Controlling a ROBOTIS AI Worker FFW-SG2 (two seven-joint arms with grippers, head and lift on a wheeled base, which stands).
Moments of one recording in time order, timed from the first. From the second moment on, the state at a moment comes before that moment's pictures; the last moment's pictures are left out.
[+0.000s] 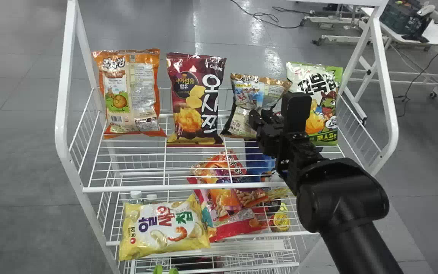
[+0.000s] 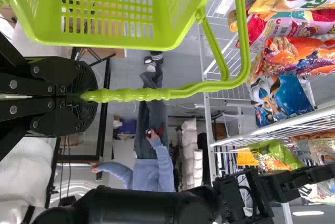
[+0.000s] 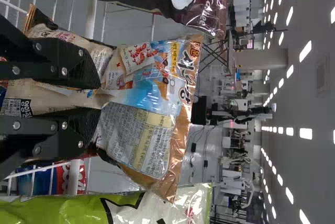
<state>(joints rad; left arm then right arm) 0.63 0.00 0.37 -2.22 0.78 1.57 -0.66 -0.23 -0.12 0.17 -1.46 -0.14 0.34 -0.01</state>
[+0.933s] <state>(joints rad) 0.62 0.00 0.35 -2.22 0.76 1.57 -0.66 -0.01 -0.17 0.08 -1.87 -0.24 0.41 -0.02</state>
